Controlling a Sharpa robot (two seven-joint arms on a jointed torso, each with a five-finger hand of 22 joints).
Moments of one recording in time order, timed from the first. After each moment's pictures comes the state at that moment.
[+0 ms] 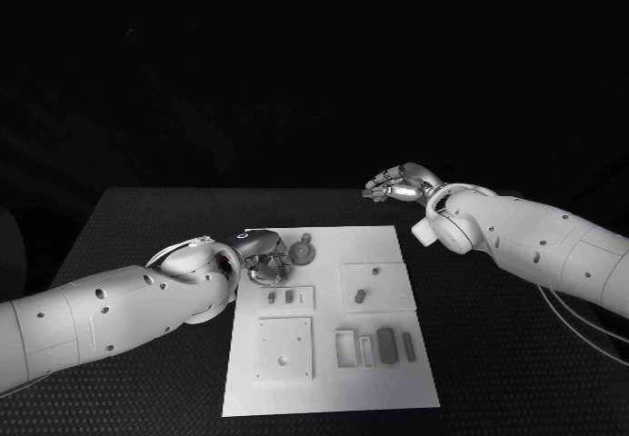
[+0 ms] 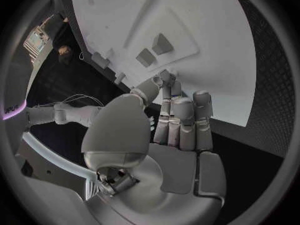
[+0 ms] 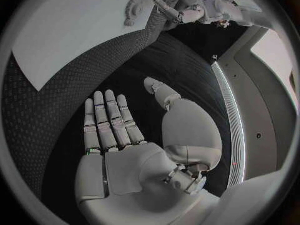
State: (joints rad) left arm 1.25 -0.68 -0.17 1.37 -1.41 -0.25 -0.10; left_hand 1.22 -0.06 0.55 -0.29 0.13 1.08 0.10 0.23 0.62 1.25 0.00 0.13 0.28 1.28 -0.08 1.34 0.46 0.07 0.96 -0.14 0.97 1.31; right arm 1.26 -0.62 0.00 1.00 -0.70 -0.22 0.15; right_hand 0.99 -0.17 0.49 -0.18 0.38 0.73 0.19 0.28 0.44 1.00 0.18 0.08 0.07 0.75 0.20 0.37 0.35 0.15 0.52 0.21 0.07 1.28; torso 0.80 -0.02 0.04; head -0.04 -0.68
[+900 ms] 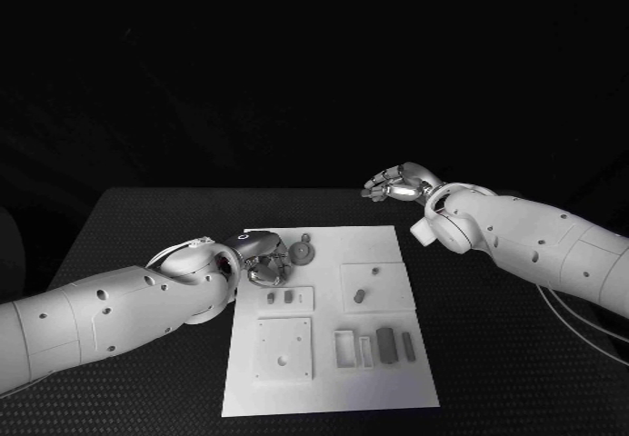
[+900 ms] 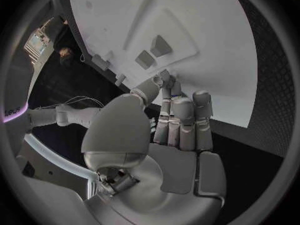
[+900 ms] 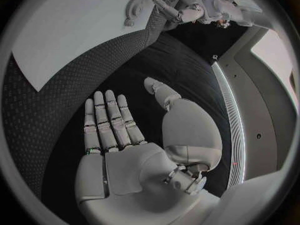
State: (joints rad) left arm 1.25 -0.67 -0.18 1.35 -1.41 -0.26 -0.07; left_hand 1.23 -0.06 0.55 -0.29 0.13 1.08 0.10 0.23 0.62 1.26 0.00 0.13 0.28 1.28 -0.08 1.34 0.46 0.08 0.96 -0.14 0.97 1.31; right arm 1.26 -0.62 0.00 1.00 -0.70 -0.22 0.15; right_hand 0.99 -0.17 0.49 -0.18 0.38 0.74 0.19 0.28 0.44 1.00 0.18 0.08 0.07 0.75 0.20 0.37 0.35 0.15 0.52 0.21 0.07 1.28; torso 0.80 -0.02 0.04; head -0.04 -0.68
